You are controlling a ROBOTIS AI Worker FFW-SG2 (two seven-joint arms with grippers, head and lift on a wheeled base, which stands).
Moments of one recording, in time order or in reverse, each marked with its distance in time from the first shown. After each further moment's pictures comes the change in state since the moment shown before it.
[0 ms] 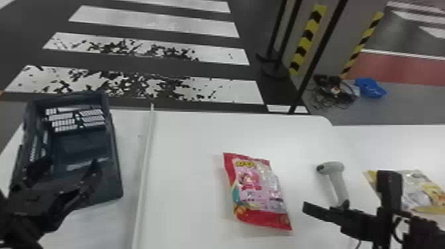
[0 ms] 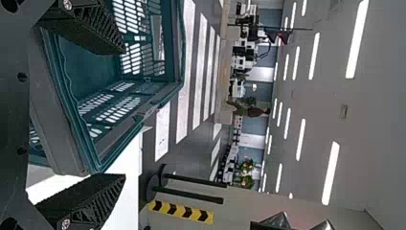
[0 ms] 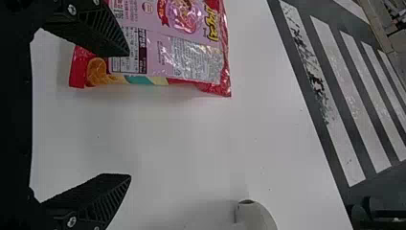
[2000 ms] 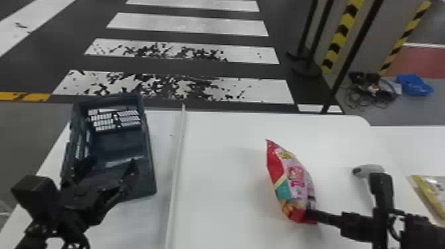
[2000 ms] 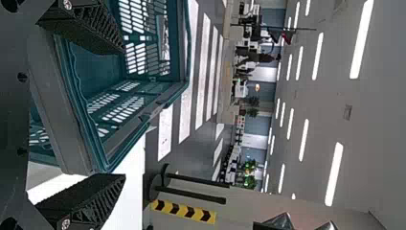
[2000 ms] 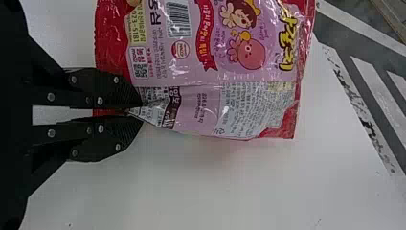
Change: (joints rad) left arm 0.001 0.001 -0.005 0.015 0.000 -0.002 0.000; right arm -0.142 -0.024 0.189 0.295 0.088 -0.095 0.128
